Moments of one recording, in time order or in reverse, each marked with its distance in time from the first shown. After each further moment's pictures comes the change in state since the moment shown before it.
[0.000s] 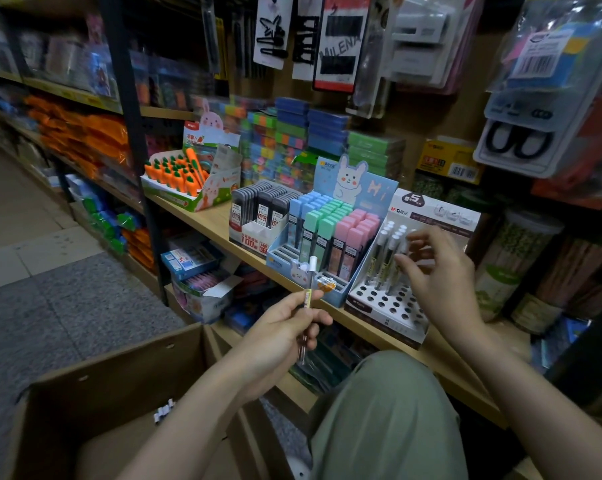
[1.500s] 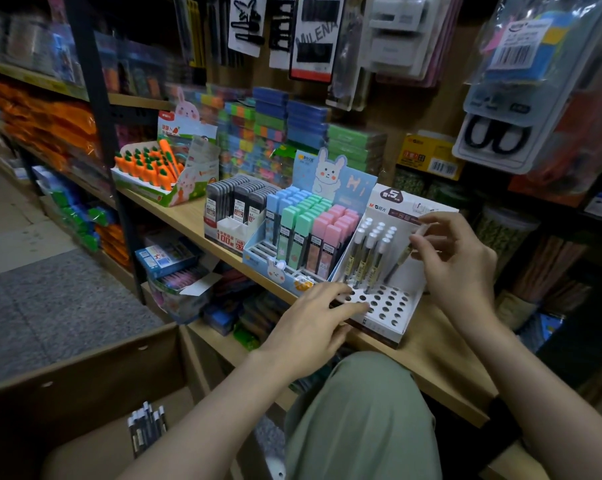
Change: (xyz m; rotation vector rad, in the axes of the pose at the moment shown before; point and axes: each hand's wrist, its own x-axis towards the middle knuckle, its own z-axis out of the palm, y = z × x) left_hand 0.060 -0.033 0.030 1.492 -0.115 0.712; right_hand 0.012 0.015 -0.031 -0.007 0.102 0.099
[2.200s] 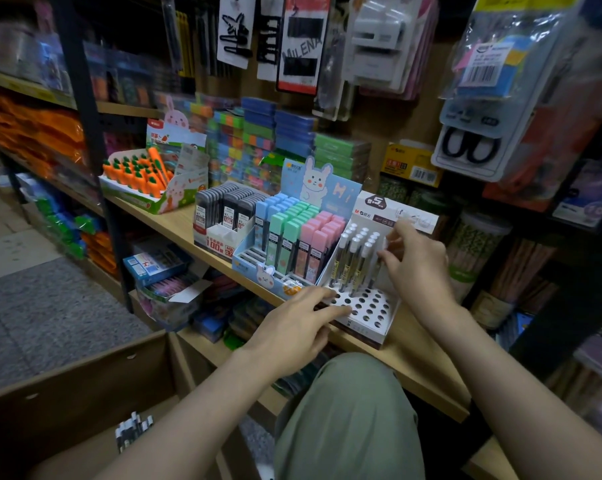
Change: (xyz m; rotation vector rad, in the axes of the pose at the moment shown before) left_hand -0.002 -0.007 -0.006 0.021 -0.040 0.029; right_hand 0.008 -0.012 0.014 -0.355 -0.176 0.091
